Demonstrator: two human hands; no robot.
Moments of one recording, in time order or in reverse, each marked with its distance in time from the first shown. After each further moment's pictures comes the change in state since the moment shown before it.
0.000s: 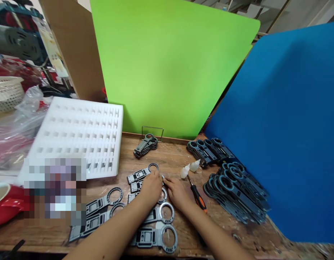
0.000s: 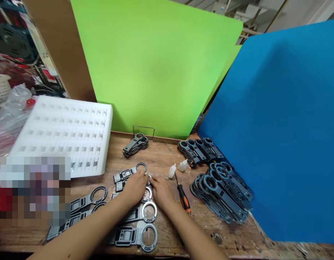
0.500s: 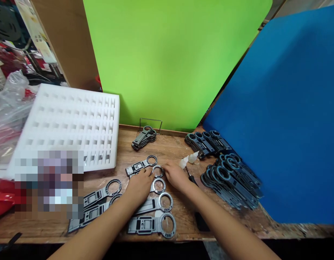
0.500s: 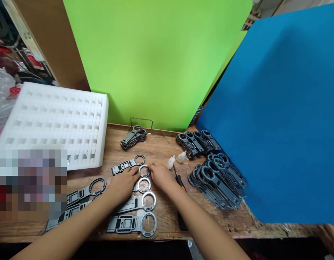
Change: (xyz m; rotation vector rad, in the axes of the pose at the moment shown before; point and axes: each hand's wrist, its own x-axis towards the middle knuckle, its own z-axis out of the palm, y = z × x) left_hand -0.037 -0.025 0.002 -0.011 -0.054 0.041; right_hand 0.028 -0.006 -0.023 -0.118 -0.117 -0.059
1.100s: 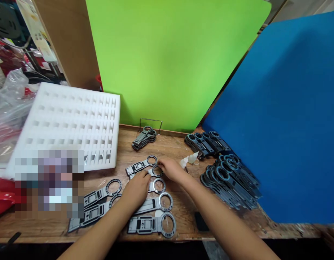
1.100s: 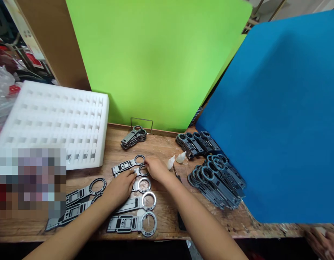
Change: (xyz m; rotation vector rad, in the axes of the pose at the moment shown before) left_hand -0.014 -0.009 0.021 -0.224 0.166 -0.096; right_hand 0.028 -0.011 -0.022 -0.013 -0.043 -0.017
